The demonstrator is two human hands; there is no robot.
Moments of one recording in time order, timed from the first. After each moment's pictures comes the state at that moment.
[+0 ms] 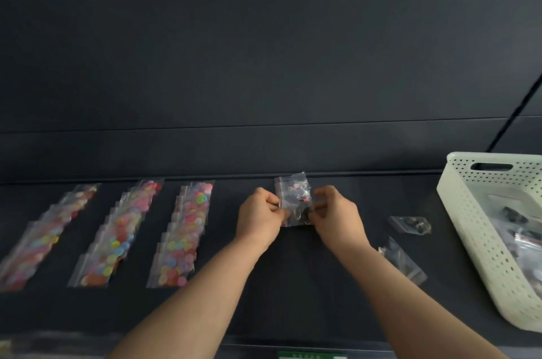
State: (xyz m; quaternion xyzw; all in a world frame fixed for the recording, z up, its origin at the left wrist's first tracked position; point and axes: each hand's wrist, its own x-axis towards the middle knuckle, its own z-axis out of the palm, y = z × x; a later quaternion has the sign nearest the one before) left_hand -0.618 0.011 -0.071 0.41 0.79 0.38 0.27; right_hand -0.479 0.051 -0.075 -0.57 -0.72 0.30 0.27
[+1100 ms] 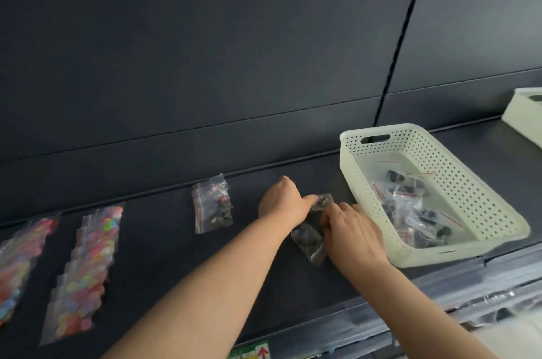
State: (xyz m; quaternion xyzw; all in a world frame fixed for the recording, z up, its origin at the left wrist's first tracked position) left_hand -0.457 0.071 -0.054 0.59 0.75 0.15 0.25; right_hand -0.335 0.018 -0.069 -0.66 -0.74 0.04 0.10
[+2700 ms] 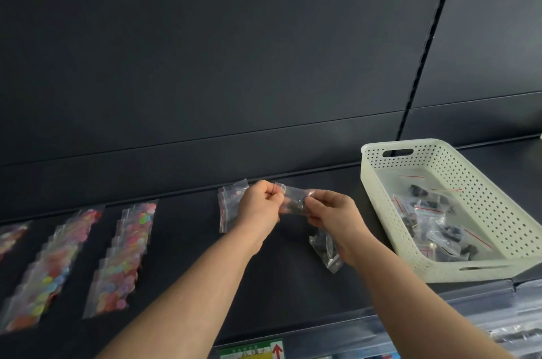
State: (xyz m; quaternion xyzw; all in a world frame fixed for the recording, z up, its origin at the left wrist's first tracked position) left_hand -0.514 0.029 -0.033 0.44 0.70 0.42 0.37; right_hand -0.378 0.046 -0.056 -0.51 -0.44 0.59 0.45
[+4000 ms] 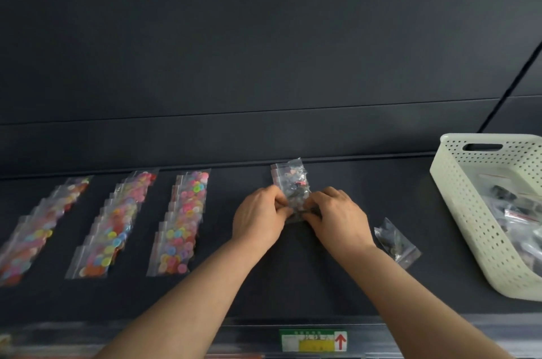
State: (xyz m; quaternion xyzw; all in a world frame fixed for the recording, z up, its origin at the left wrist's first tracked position) left_hand -0.615 -0.009 -0.070 0.57 0.77 0.24 0.15; right_hand -0.469 0.025 -0.075 -0.52 -0.83 0.10 0.18
